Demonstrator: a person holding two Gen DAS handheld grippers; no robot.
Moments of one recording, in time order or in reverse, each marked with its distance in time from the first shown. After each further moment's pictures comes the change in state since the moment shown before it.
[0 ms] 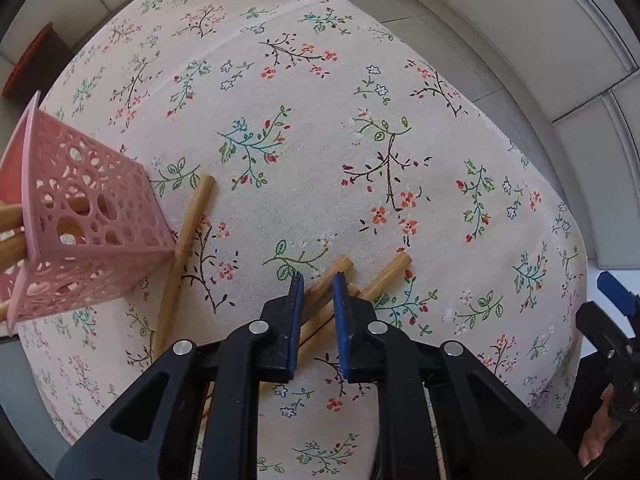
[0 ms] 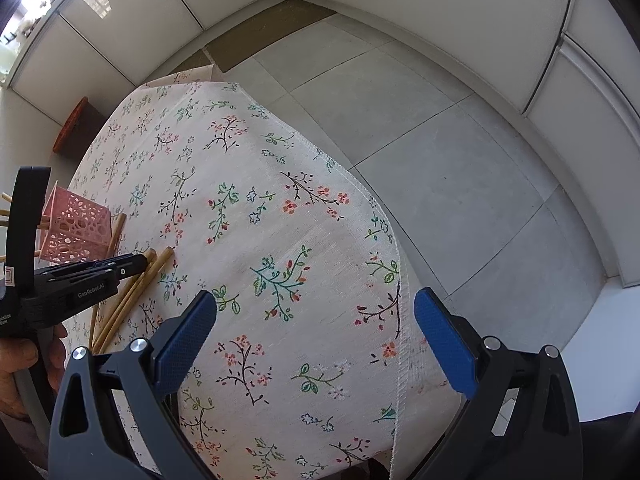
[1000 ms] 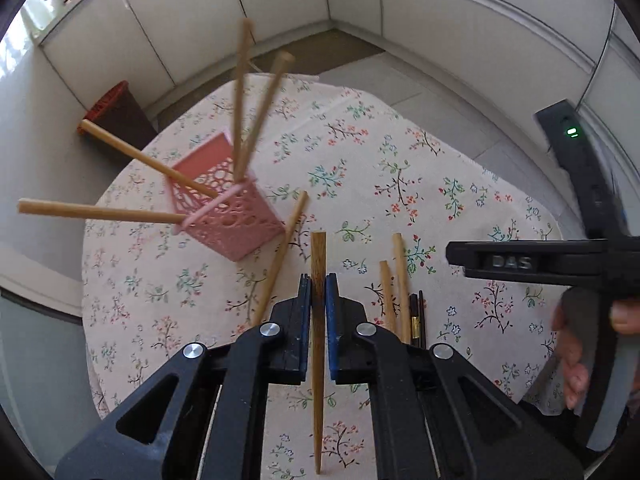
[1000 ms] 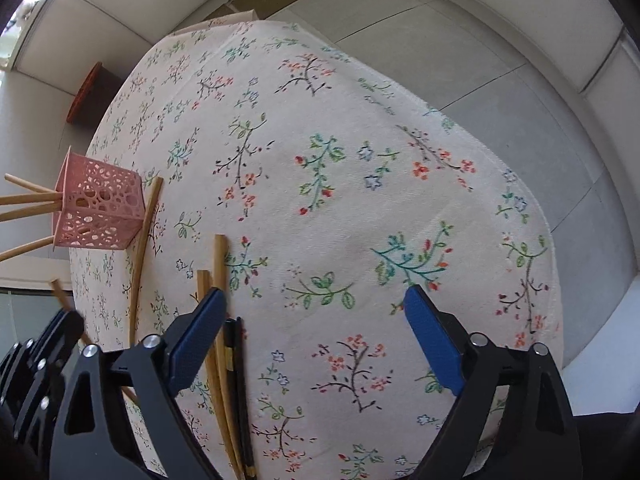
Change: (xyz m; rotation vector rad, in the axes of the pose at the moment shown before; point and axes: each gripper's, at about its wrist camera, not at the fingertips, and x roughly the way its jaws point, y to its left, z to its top) left arm -0.128 -0.007 -0.090 0.023 -0.360 0.191; right arm 0.051 0.084 0.011 -0.035 0.201 0.068
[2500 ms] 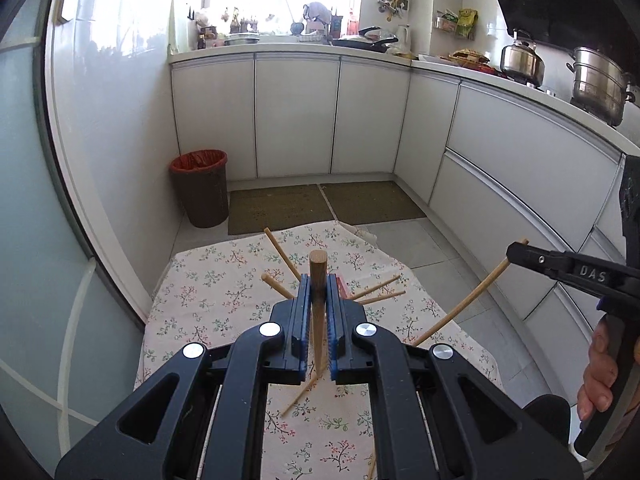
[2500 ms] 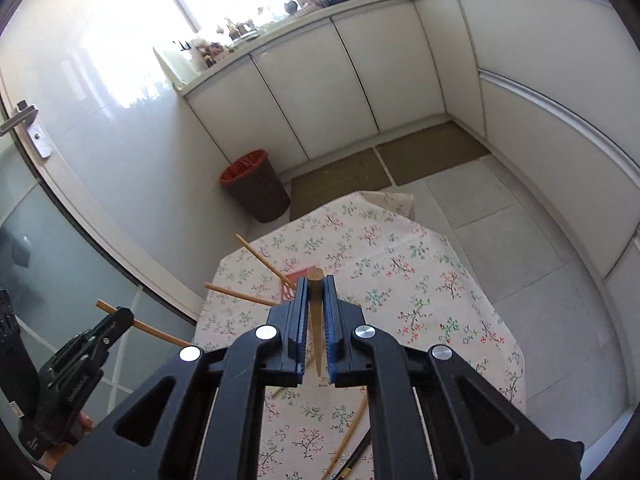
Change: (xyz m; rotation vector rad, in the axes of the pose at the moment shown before) left arm -0.199 0.091 -0.031 -0.341 -0.473 0.040; right arm -0.281 0.103 -0.056 -0.359 -0.565 0.325
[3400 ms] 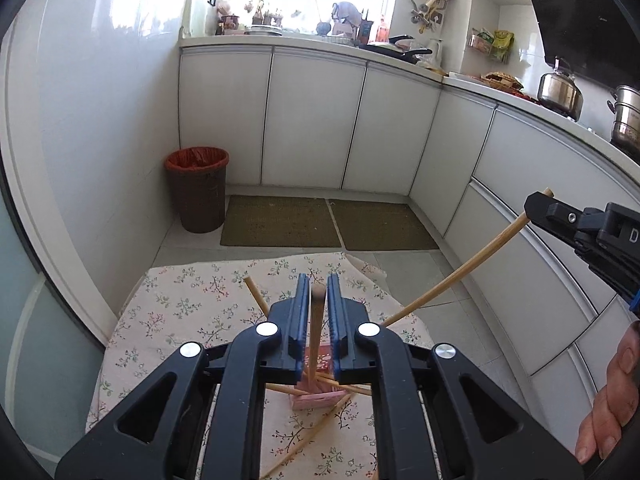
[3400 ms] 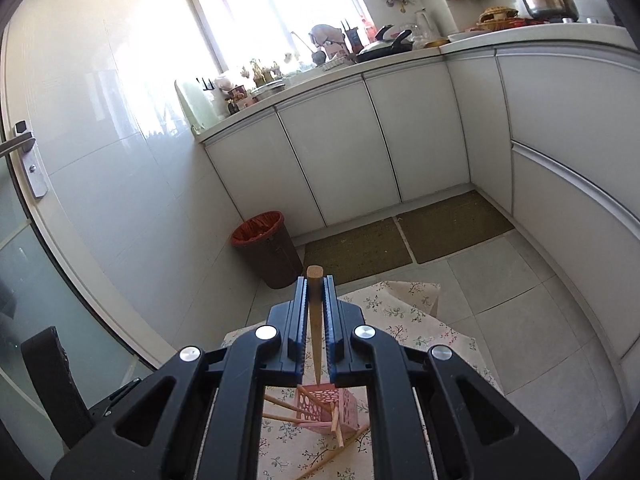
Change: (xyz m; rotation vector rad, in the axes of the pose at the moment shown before) left arm 0.119 0.002 0.032 -0.128 -0.016 0.005; right arm 0.083 0.023 0.082 -0.072 -0.157 -0.011
